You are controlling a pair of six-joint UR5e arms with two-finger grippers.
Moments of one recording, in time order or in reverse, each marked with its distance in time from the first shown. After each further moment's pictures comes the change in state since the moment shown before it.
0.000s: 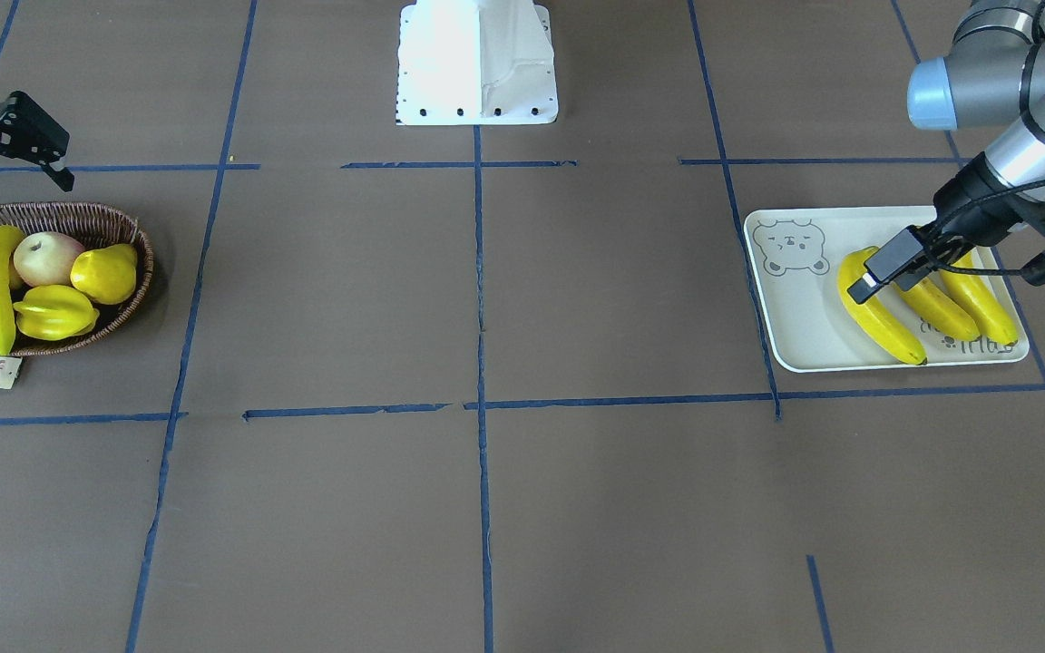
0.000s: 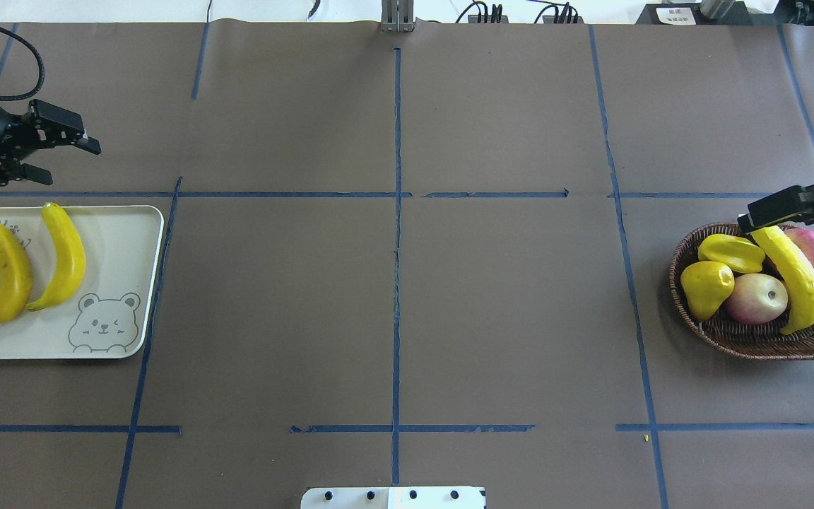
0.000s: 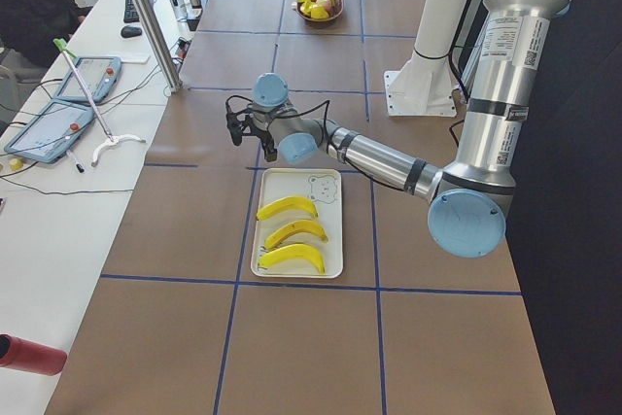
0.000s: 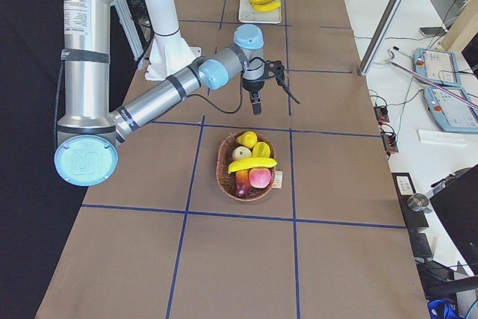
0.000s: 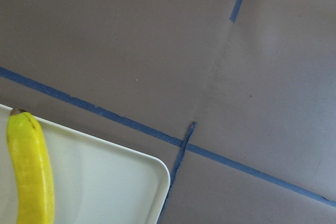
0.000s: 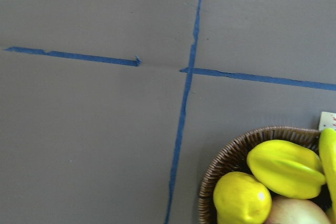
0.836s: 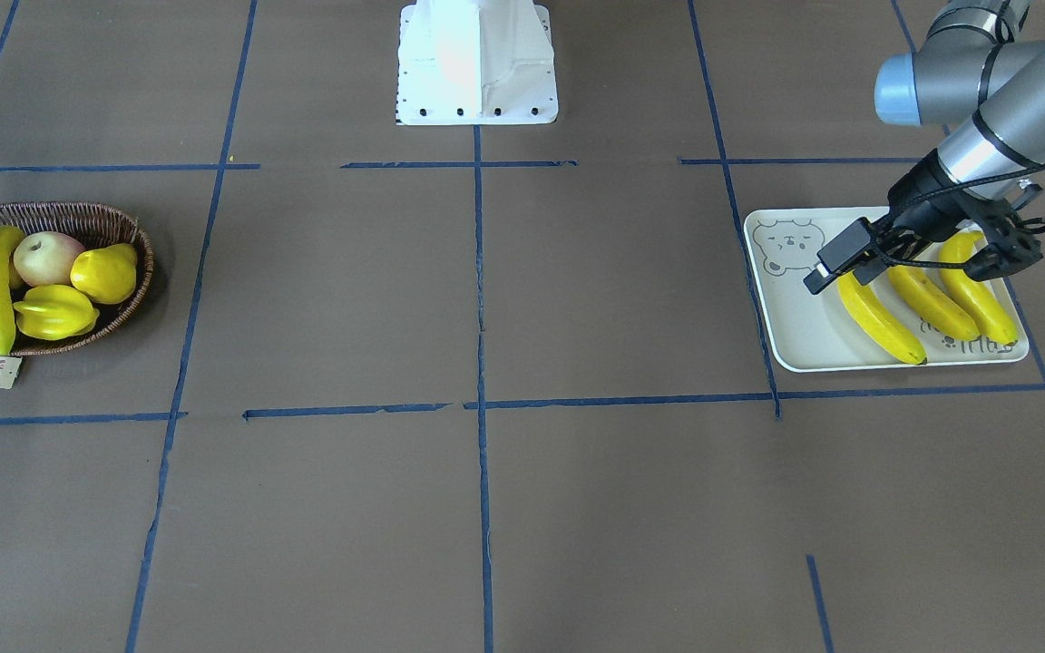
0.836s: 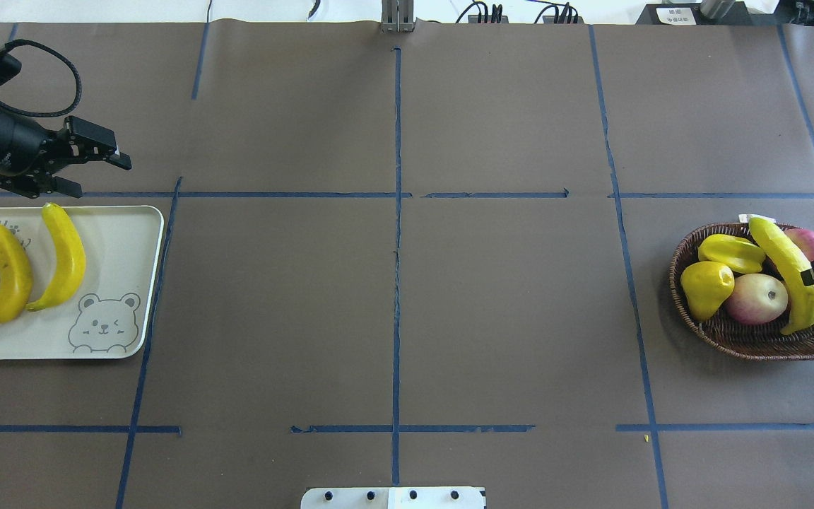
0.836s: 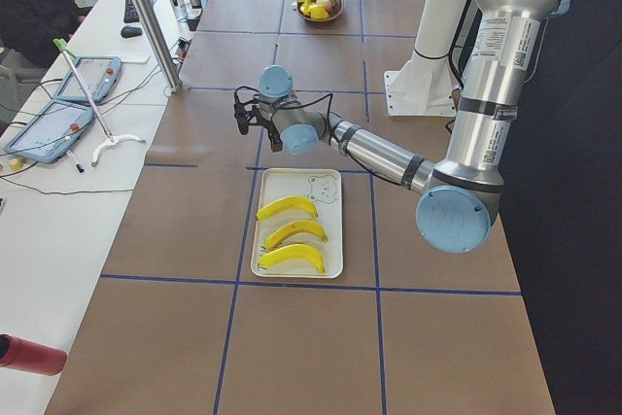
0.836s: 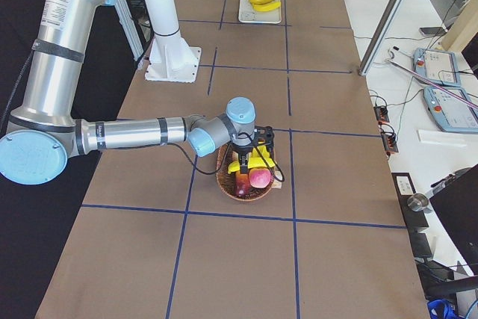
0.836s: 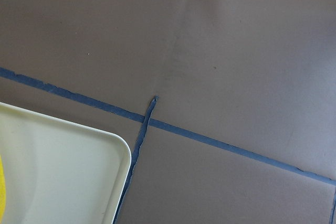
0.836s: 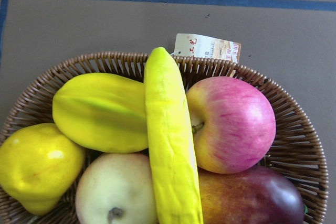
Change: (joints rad) left arm 0.066 -0.012 -0.012 0.002 0.026 -0.009; right arm 0.011 -0.175 -0.332 0.409 0.018 0.002
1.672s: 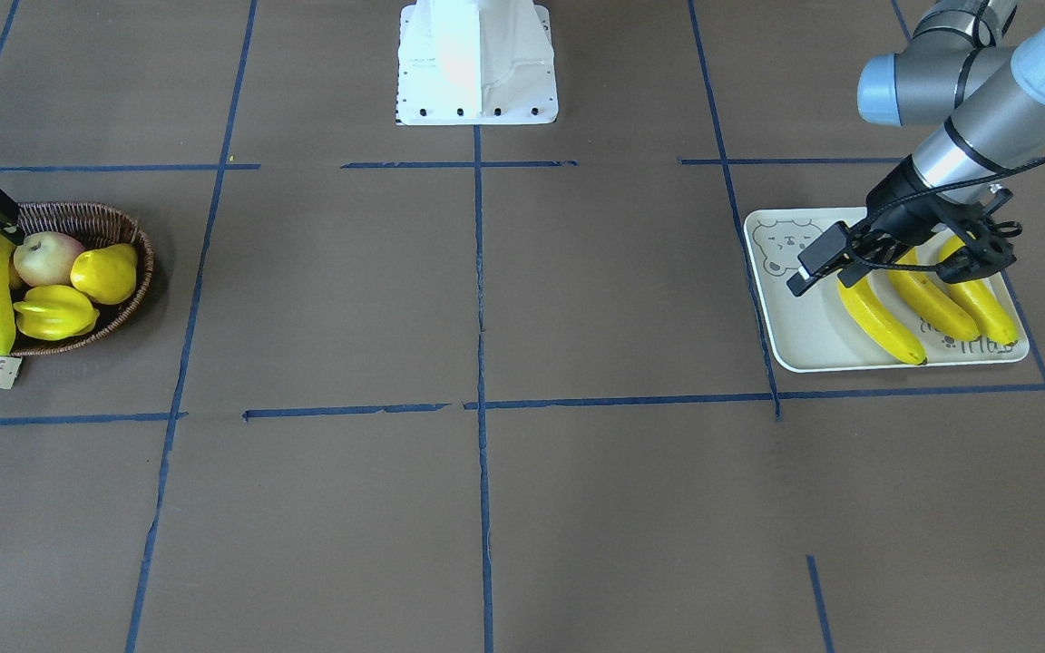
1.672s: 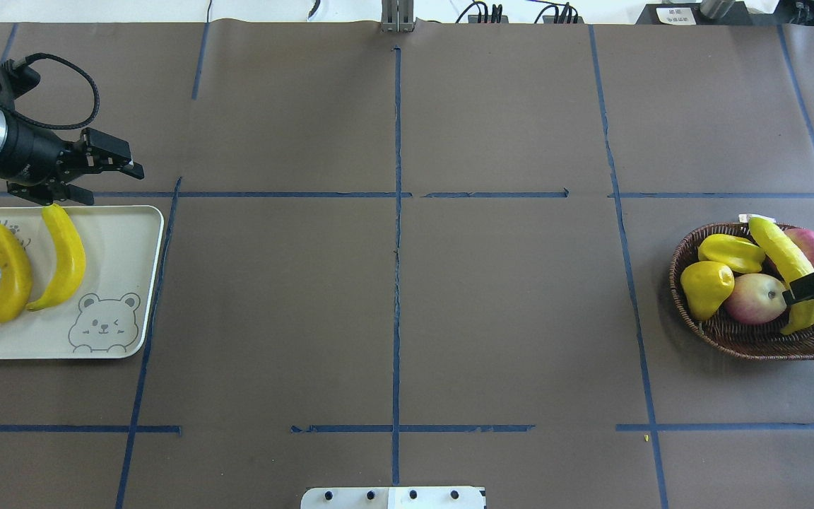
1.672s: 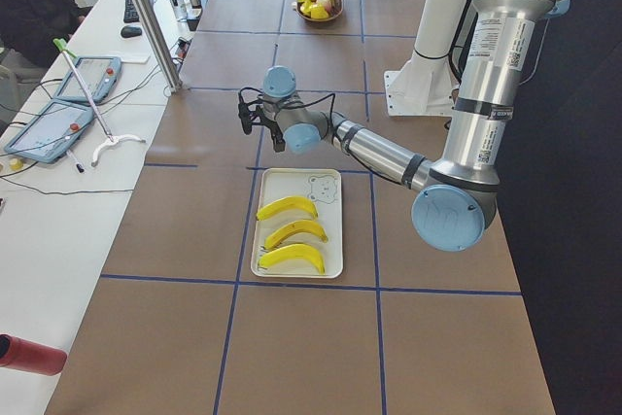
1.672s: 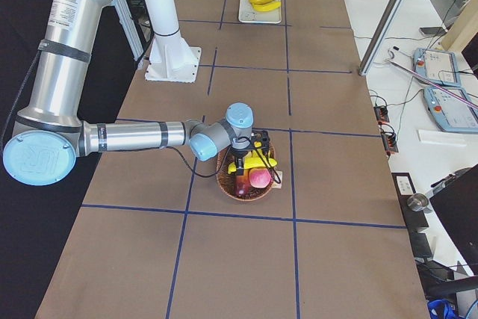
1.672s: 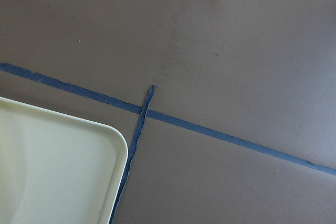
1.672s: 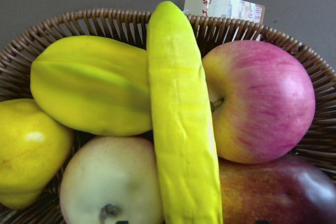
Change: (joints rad) left arm 0.029 -0.001 0.000 0.000 0.030 -0.001; right arm -0.074 -0.001 -0.028 0.030 -0.021 0.037
